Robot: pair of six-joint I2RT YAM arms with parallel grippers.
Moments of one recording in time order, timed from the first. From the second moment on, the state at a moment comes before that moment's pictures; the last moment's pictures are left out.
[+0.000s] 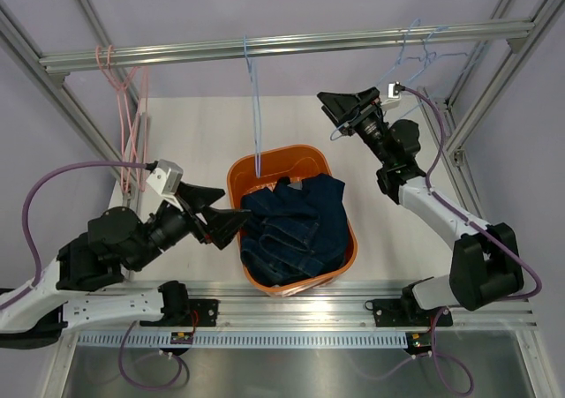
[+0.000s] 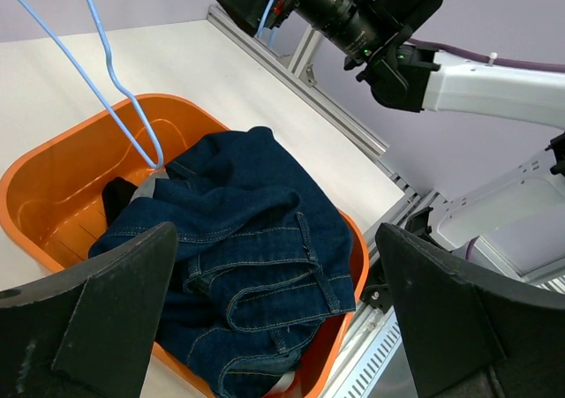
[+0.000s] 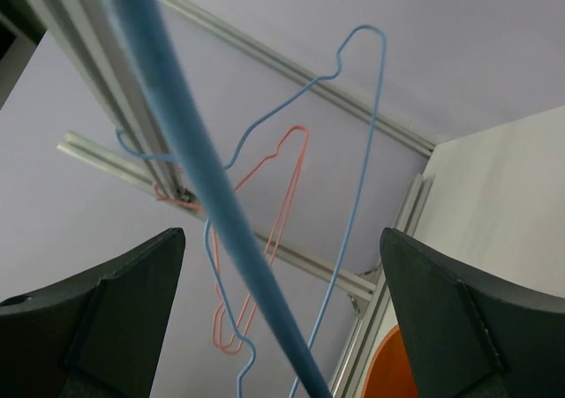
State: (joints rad) left arm -1.26 0.59 1.12 -0.57 -0.44 -0.41; right arm 0.35 1.40 0.97 0.72 -0.26 1.21
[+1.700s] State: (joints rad) left arm -1.26 0.71 1.12 -0.49 -0.29 -0.36; right arm 0.61 1.56 1.35 0.59 -0.47 1.12
